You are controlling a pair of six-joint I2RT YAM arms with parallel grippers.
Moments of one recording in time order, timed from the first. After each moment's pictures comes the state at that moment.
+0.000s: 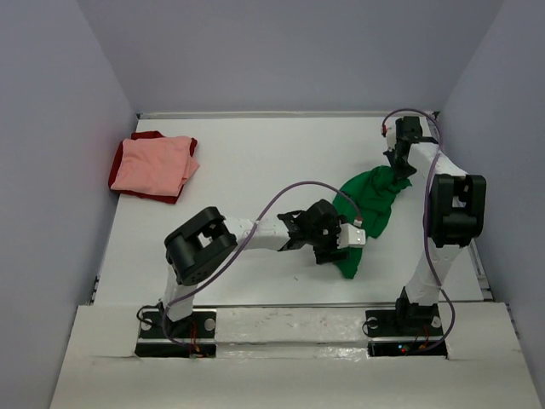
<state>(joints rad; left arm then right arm) -1.07 1.91 1.17 0.01 0.35 0.47 -0.04 1.96 1.50 -0.60 0.26 -0.39</state>
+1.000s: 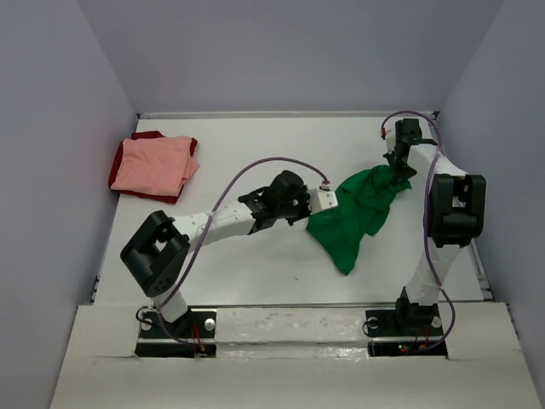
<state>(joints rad) -0.91 1.68 1.10 -0.05 0.13 0.52 -0.04 1.96 1.48 -0.58 0.27 -0.41</state>
